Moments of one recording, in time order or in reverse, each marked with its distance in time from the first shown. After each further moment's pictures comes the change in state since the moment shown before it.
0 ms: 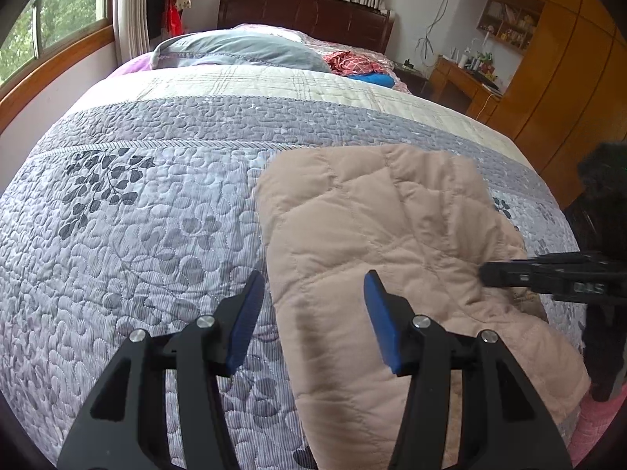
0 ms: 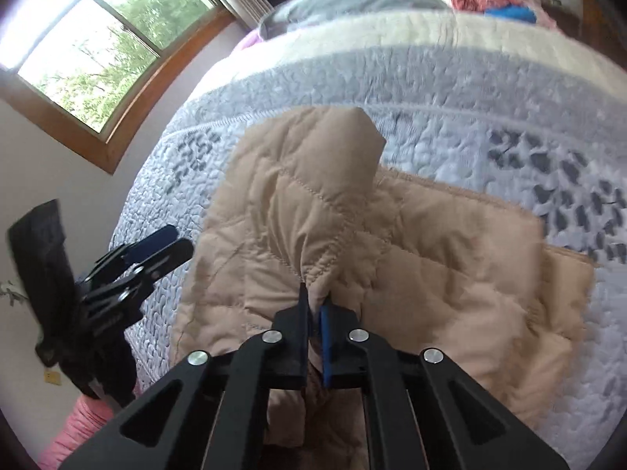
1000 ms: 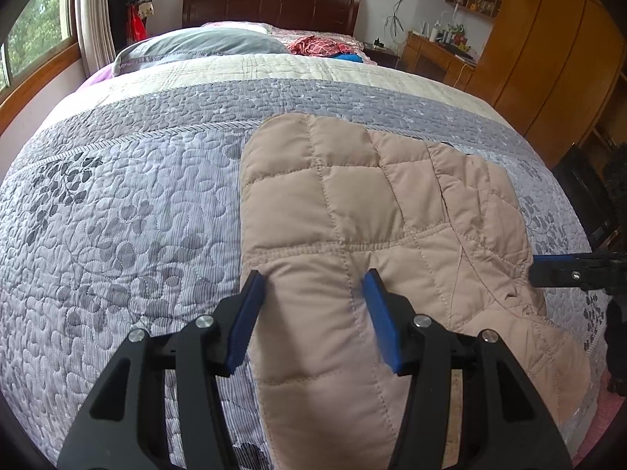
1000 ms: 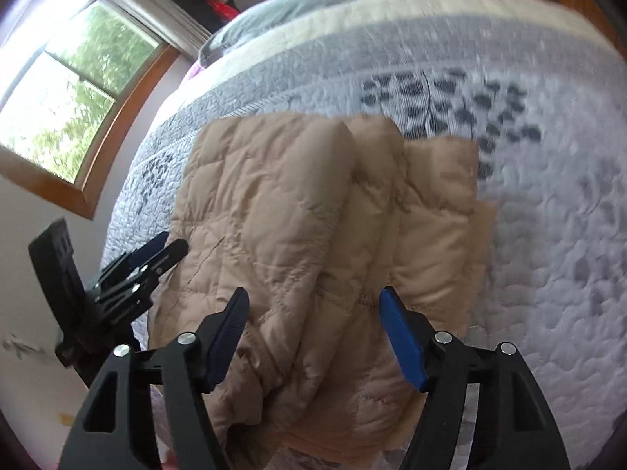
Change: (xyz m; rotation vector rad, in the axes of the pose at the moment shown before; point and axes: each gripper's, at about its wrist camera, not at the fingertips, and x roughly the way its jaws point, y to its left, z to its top) left arm 0.025 -0.056 -0.029 0.118 0.040 -0.030; right arm -0.030 -0.074 -0.060 0.234 -0.020 -0.048
